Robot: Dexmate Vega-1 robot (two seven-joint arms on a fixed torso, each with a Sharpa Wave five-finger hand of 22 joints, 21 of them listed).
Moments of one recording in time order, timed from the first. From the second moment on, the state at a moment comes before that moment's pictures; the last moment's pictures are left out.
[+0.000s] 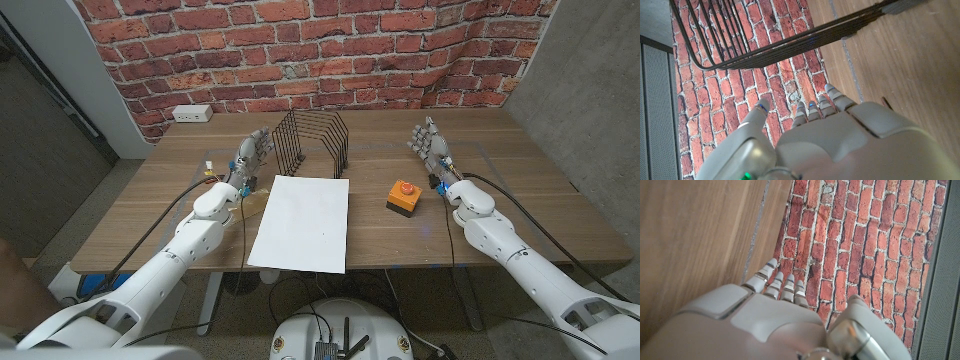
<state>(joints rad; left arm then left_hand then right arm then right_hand) 0.85 0.52 0.37 -1.32 -0.65 -0.27 -0.02 0.11 0.11 0.63 -0.02 0.18 0.03 -0.03 0.18 0.17 -0.02 -0.02 0.19 0.17 -0.01 -0.02 0.17 0.17 0.14 -0.04 0.19 0.17 -0.85 -0.51 -0.37 -1.30 0.65 0.30 0.03 0.07 0.09 0.24 0.12 0.23 0.04 0.01 0.19 0.17 0.10 0.00 0.19 0.19 -0.01 -0.01 0.19 0.41 0.23 -0.03 0.18 0.17</state>
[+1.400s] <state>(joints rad) 0.99 0.68 0.31 -1.61 -0.66 -0.10 0.11 0.11 0.12 0.65 -0.05 0.18 0.03 -0.03 0.18 0.17 -0.02 -0.02 0.19 0.17 -0.01 -0.02 0.17 0.17 0.14 -0.04 0.19 0.17 -0.86 -0.51 -0.36 -1.30 0.63 0.33 0.01 0.08 0.10 0.26 0.11 0.24 0.06 0.00 0.19 0.17 0.11 -0.02 0.19 0.19 -0.03 -0.03 0.19 0.38 0.23 -0.04 0.18 0.17</state>
